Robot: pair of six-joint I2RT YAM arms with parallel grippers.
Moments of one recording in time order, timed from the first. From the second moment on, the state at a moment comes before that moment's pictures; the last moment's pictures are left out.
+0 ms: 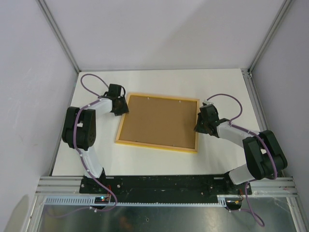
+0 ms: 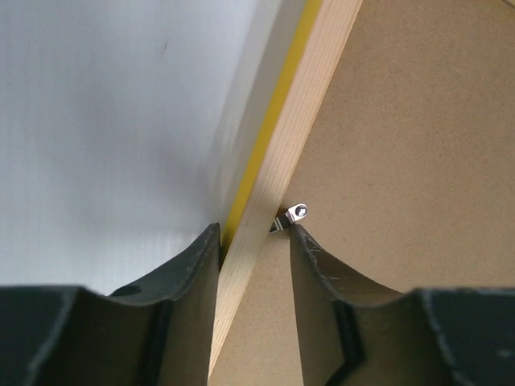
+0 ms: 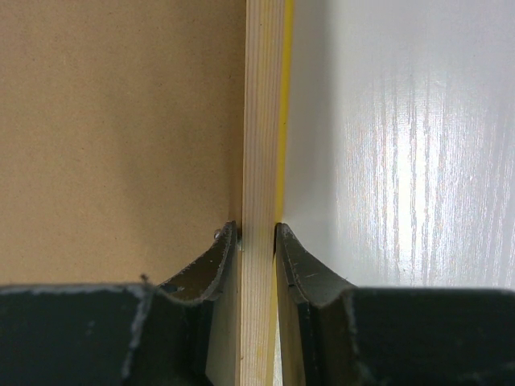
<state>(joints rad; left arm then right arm) -0.17 1.86 1.16 -0.32 -0.02 -0.45 0.38 1.47 0.70 -0.15 0.09 0.51</state>
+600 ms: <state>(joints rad) -0.17 1.87 1.17 -0.30 -0.04 -0.44 0.38 1.47 0.70 -0.15 0.09 0.51</state>
